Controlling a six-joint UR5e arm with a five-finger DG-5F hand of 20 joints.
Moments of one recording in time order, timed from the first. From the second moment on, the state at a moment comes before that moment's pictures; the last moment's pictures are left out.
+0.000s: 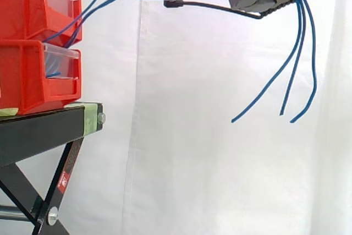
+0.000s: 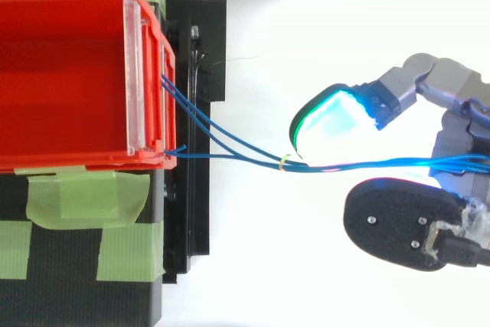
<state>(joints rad) 0.58 -1.88 -1.49 -2.99 -0.26 -0.02</state>
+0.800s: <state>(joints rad) 0.58 -1.88 -1.49 -2.98 -0.25 -0.02</state>
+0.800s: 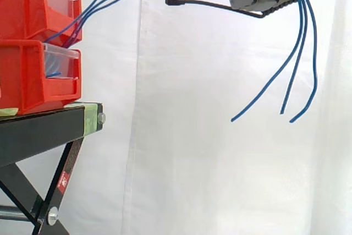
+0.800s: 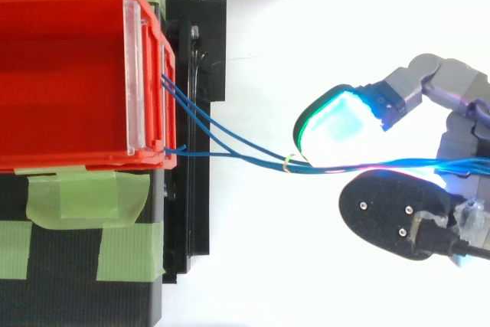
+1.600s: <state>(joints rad) 0.60 -1.88 -1.49 -2.98 -0.23 0.03</state>
